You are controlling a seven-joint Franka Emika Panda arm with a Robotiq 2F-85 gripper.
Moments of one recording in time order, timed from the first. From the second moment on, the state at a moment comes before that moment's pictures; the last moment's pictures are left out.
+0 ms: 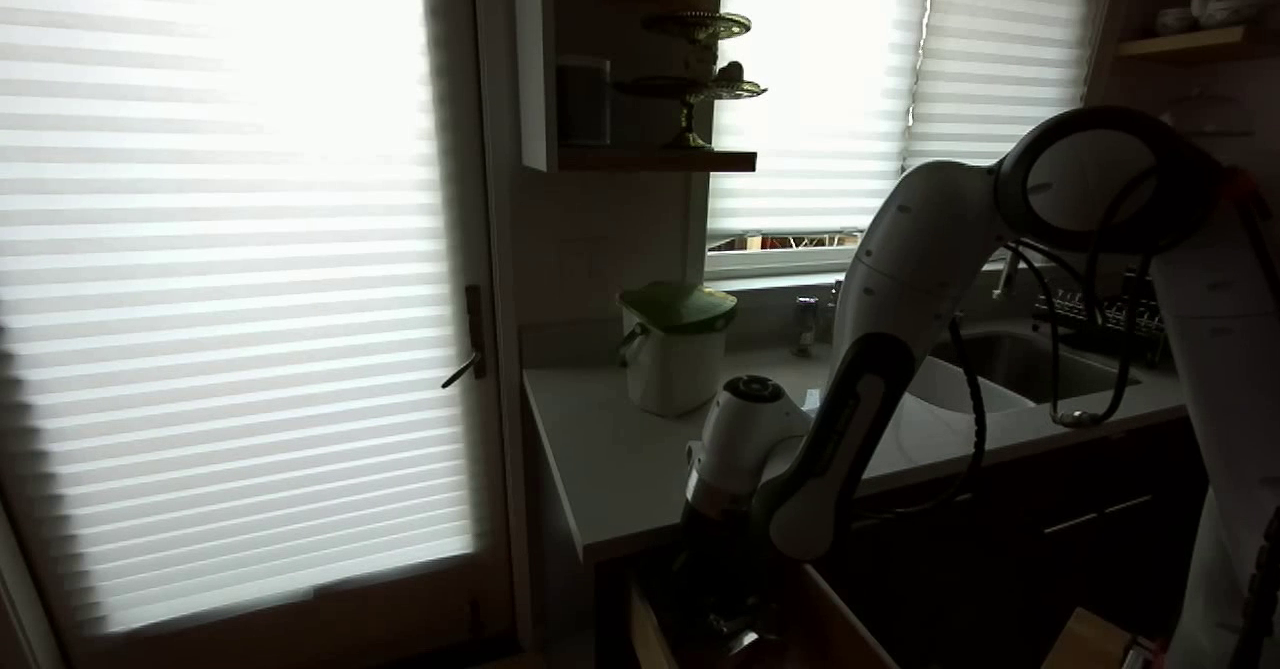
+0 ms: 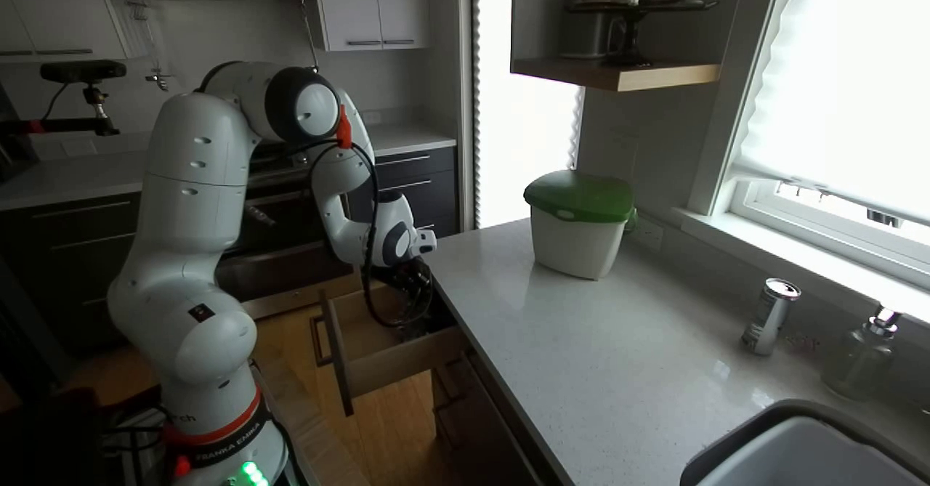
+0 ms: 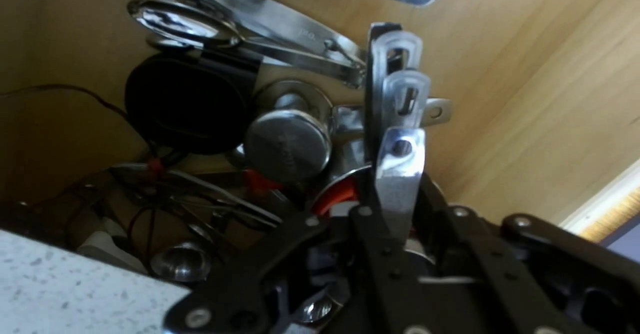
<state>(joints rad) 0.24 0.39 0.08 -2.44 -0.29 3.08 0.33</state>
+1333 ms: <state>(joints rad) -0.32 0.23 0.68 -2.62 0.04 2.98 -0.22</state>
